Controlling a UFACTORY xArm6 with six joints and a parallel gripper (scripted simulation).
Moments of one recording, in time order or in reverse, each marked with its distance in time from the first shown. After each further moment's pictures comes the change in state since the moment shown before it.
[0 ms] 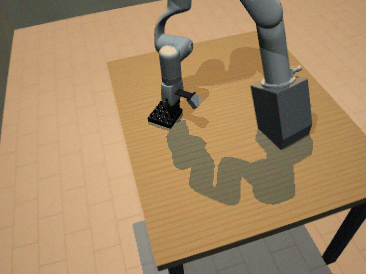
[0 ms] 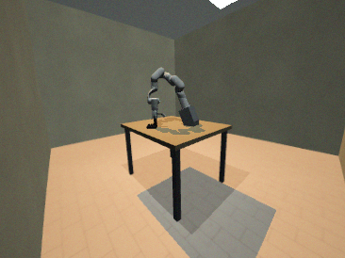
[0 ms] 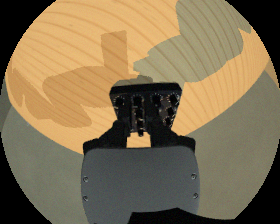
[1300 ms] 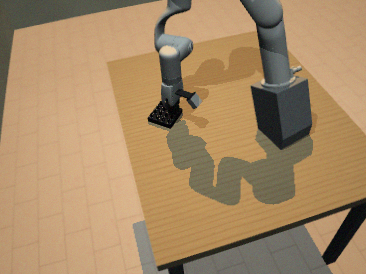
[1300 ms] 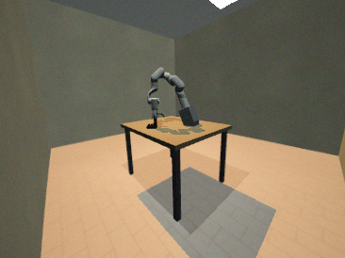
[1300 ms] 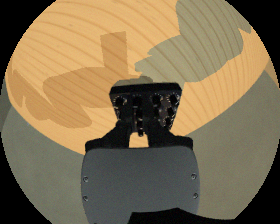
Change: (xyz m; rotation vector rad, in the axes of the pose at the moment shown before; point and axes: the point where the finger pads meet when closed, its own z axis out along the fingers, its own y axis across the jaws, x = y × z) arm 0.000 0.000 0.000 0.000 0.000 0.000
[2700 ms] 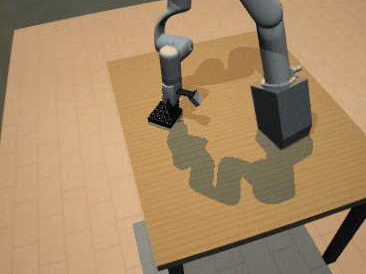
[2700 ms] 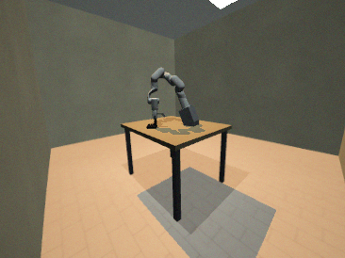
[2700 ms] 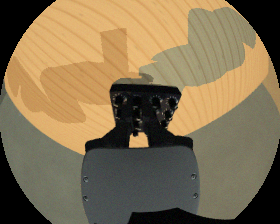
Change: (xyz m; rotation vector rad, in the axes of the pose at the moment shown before) arm 0.000 0.000 0.000 0.000 -0.002 -0.133
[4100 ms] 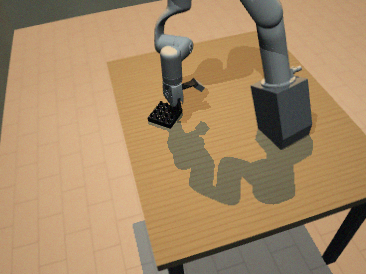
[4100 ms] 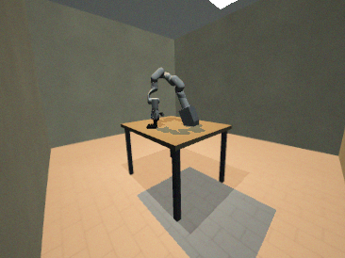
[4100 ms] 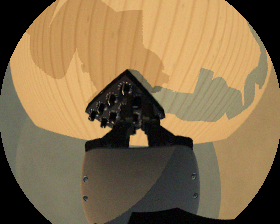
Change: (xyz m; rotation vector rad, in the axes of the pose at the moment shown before) arm 0.000 0.000 0.000 0.004 -0.014 -0.848
